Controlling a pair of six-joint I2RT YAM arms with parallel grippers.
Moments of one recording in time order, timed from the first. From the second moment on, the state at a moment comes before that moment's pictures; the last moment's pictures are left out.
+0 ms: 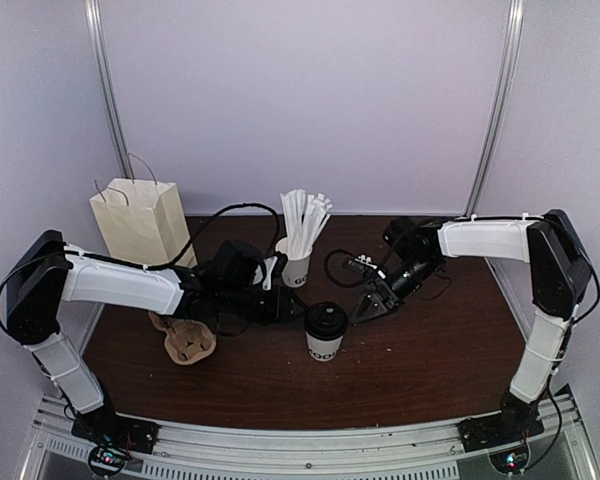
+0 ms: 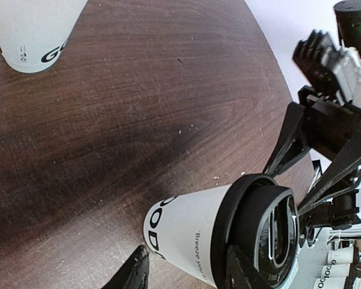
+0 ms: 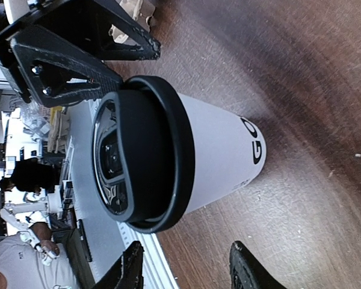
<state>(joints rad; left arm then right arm) -0.90 1.68 0.96 0.07 0.24 -0.74 0.52 1.82 1.27 -0.81 -0.92 -0.14</state>
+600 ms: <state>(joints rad) -0.89 1.70 0.96 0.11 0.25 -0.77 0.52 1.92 1.29 -0.80 -1.04 -0.08</state>
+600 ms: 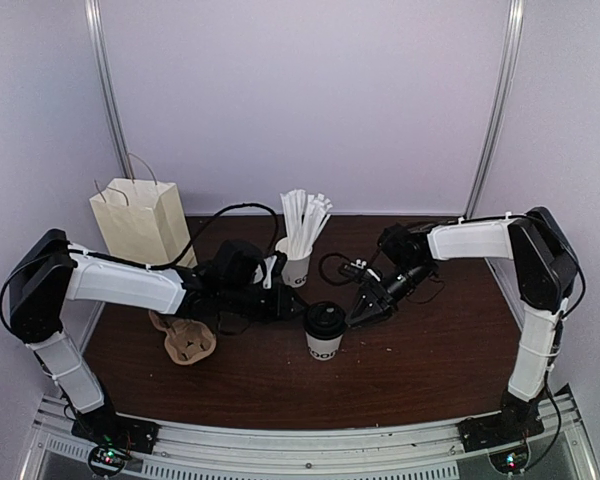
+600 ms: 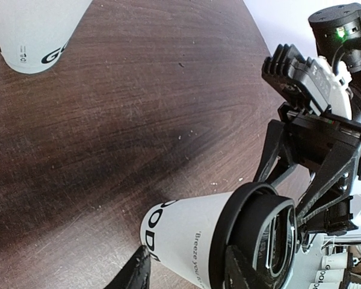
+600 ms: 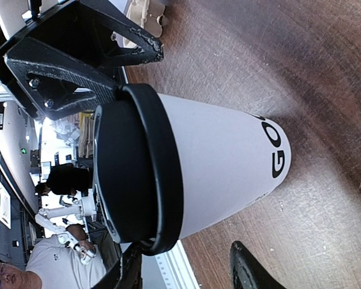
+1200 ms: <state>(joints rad) -0.89 1.71 0.91 0.22 0.24 -0.80 0.53 1.99 1.37 -0.93 -1.05 -0.07</state>
